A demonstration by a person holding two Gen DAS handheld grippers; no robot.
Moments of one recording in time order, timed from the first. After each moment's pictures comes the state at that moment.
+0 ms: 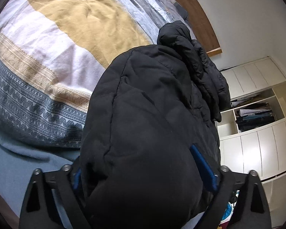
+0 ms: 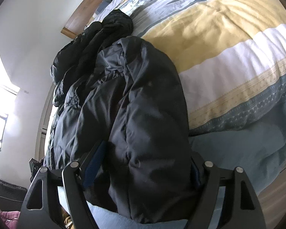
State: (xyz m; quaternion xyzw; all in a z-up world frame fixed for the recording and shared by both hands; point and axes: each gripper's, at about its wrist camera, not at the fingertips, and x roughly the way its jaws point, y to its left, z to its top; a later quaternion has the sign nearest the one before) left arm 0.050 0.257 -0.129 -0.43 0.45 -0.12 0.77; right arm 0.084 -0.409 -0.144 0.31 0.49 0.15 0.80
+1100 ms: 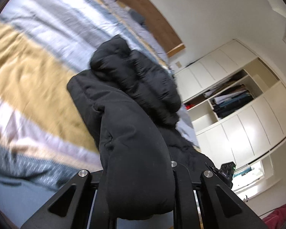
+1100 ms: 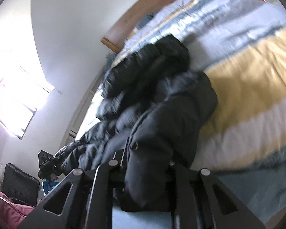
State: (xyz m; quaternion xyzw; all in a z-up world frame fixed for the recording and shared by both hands) left arm 0.086 0.212 -0.009 -0.37 0.38 -0.23 0.82; right arm 0.105 -0.378 -0.054 0.31 0.36 0.26 0.84
